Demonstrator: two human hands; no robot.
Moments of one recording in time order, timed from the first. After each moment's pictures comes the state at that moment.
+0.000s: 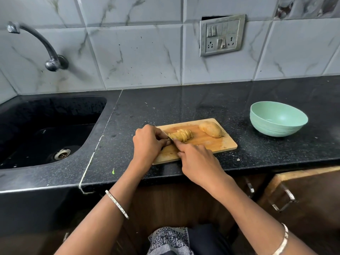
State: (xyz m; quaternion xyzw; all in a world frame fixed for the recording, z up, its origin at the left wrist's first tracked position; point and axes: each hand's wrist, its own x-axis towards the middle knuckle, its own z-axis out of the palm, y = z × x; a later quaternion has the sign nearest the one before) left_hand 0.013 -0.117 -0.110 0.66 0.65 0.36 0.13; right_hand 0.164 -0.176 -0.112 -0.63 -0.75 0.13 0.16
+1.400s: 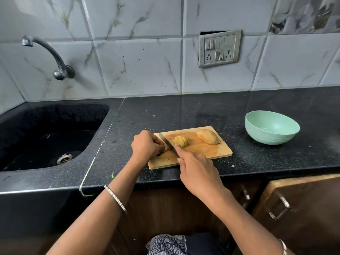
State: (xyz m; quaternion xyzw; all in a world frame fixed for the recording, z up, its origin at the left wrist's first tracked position) left_hand 0.012 -0.106 -0.102 0.60 0.70 0.31 0.21; right_hand 0.168 -0.200 -0.104 -0.64 -0.74 0.13 0.19
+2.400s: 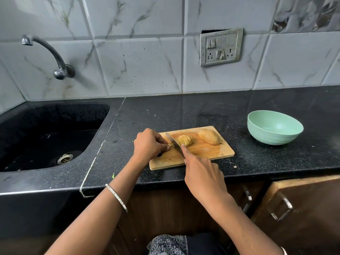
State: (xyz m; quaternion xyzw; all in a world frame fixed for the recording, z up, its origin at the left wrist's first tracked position) left_hand 0.012 -0.101 -0.101 0.64 0.68 0.28 0.19; right_hand 0.168 -0.204 -0.110 -0.67 -0.71 0.09 0.18
